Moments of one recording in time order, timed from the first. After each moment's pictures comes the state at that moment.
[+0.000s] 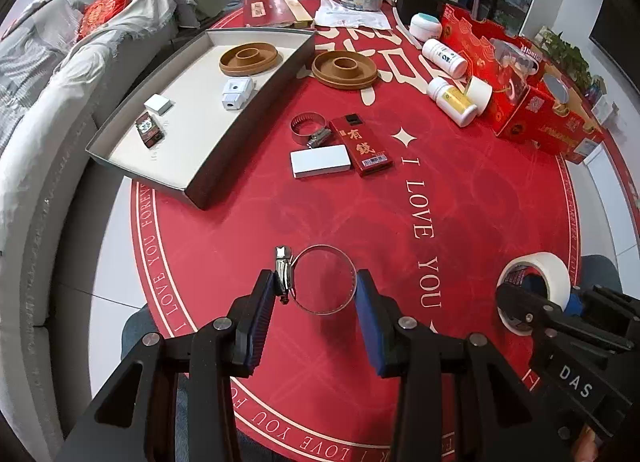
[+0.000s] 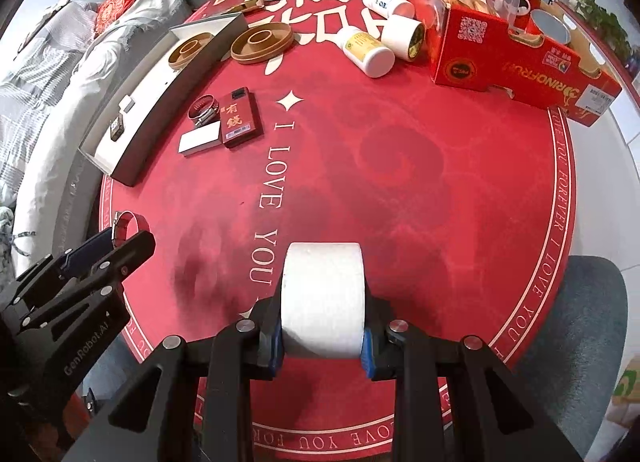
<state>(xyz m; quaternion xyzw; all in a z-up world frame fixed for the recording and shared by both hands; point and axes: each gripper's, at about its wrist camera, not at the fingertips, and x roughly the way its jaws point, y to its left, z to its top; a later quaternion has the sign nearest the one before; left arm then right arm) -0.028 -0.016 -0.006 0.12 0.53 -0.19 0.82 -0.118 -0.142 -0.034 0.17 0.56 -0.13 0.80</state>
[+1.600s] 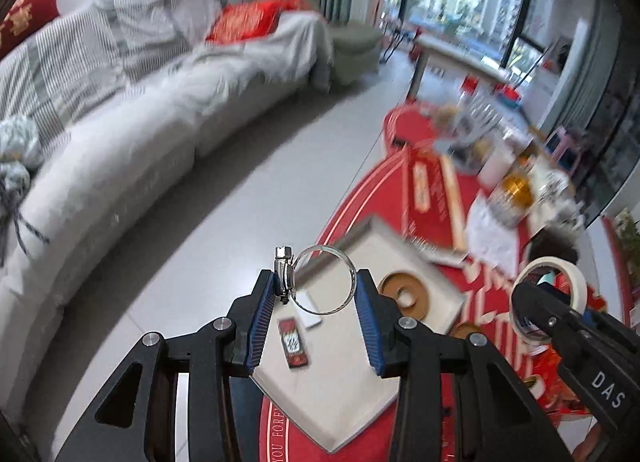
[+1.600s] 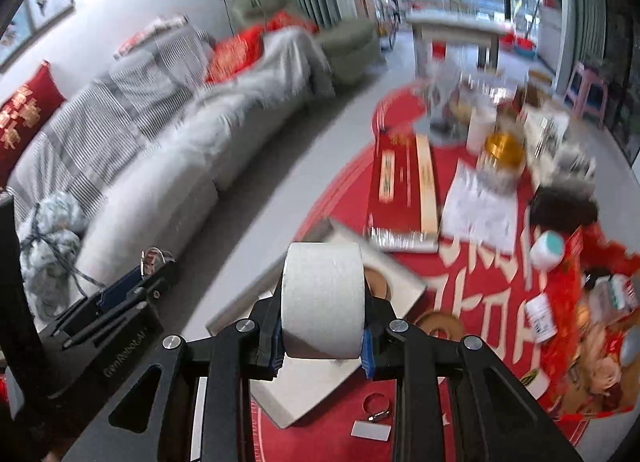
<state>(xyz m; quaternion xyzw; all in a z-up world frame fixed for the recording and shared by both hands) 0.200 0.087 0.121 -0.04 0.45 0.00 0.89 0.163 -0.068 0.149 0.10 0.44 0.02 0.89</state>
